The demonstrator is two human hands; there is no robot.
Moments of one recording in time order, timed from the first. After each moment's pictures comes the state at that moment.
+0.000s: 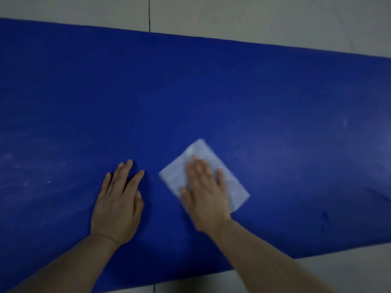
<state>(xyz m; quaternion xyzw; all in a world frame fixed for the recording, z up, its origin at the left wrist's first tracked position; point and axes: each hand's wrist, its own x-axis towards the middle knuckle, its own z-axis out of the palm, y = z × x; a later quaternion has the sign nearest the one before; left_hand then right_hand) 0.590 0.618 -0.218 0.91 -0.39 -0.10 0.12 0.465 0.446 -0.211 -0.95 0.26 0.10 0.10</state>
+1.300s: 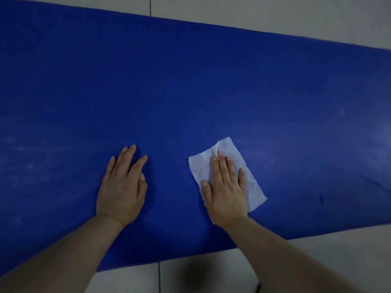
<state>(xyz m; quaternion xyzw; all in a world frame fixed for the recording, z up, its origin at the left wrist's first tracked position) 0.591 0.619 -0.217 0.91 -0.38 -0.11 0.15 0.424 0.442 -0.204 -0.92 0.34 0.15 0.09</state>
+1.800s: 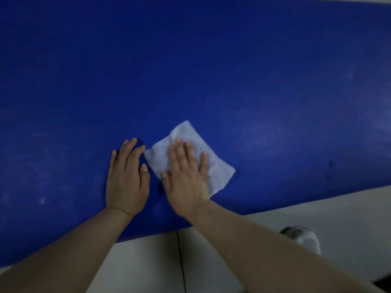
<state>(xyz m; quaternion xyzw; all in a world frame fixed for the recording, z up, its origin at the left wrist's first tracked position) 0.578 0.650 -0.215 0.90 -0.35 -0.11 0.23 0.480 0.544 -0.197 -0.94 0.28 0.15 0.14</state>
